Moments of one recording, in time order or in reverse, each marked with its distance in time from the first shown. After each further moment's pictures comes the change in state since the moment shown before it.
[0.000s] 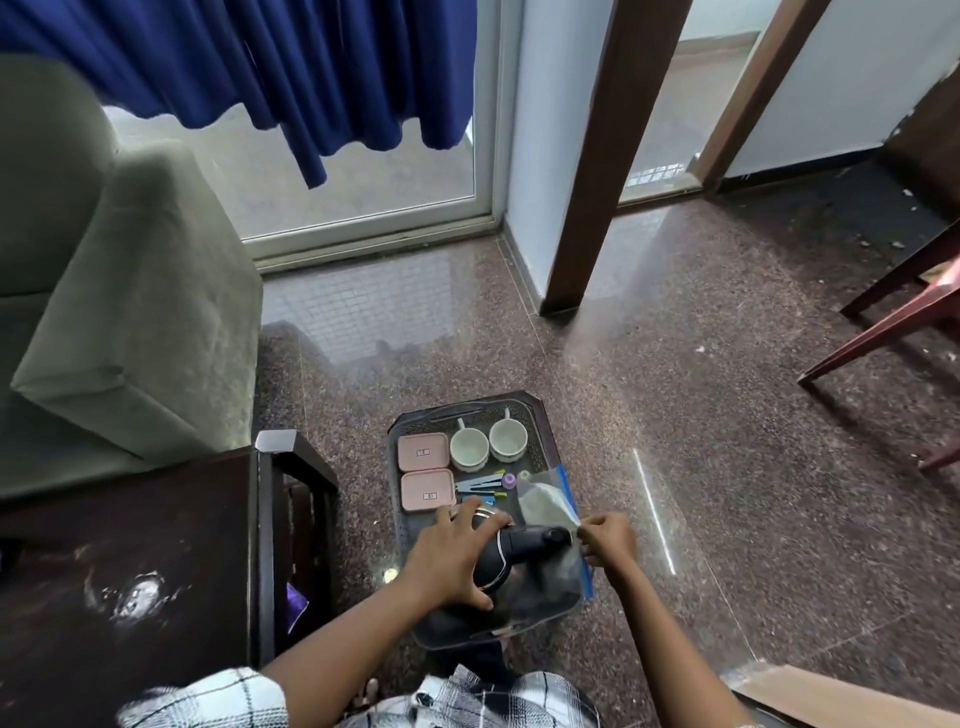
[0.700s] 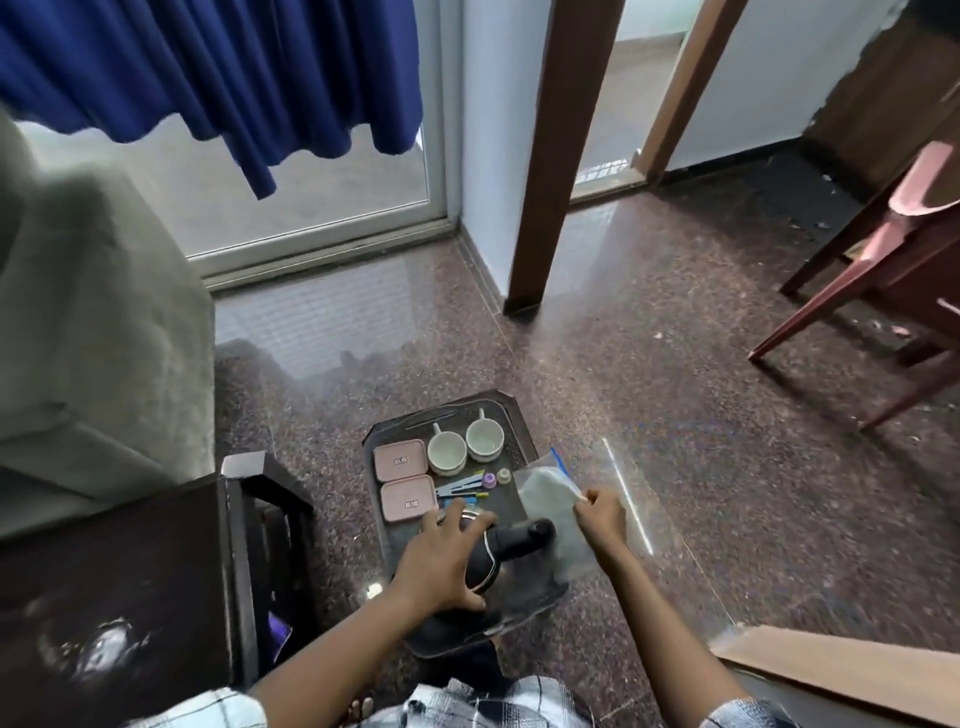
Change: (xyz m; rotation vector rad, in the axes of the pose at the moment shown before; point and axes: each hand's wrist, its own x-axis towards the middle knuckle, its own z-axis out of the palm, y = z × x) left_hand 0.001 -0.001 0.000 -0.006 -0.010 0.041; right_hand -0.010 -0.014 -0.011 -0.032 0.197 -0.071
